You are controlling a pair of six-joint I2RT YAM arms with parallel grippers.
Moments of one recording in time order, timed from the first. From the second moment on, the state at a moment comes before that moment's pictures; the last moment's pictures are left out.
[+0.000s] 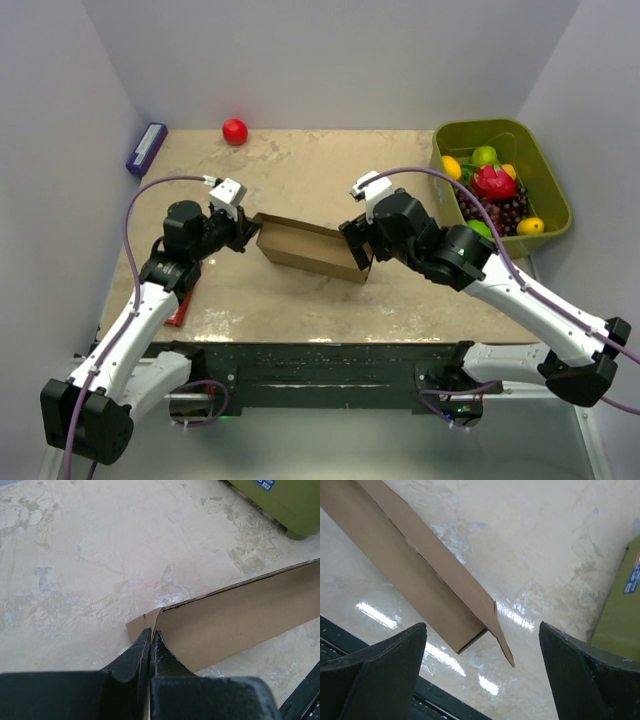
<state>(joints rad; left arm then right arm) -0.27 0.92 0.71 -0.13 0.38 -0.03 0.93 1.17 1.34 -0.83 0.38 0.12</state>
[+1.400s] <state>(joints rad) -0.35 1.03 0.83 -0.22 0.22 -0.12 0.79 1.34 1.33 -0.88 0.43 0.33</state>
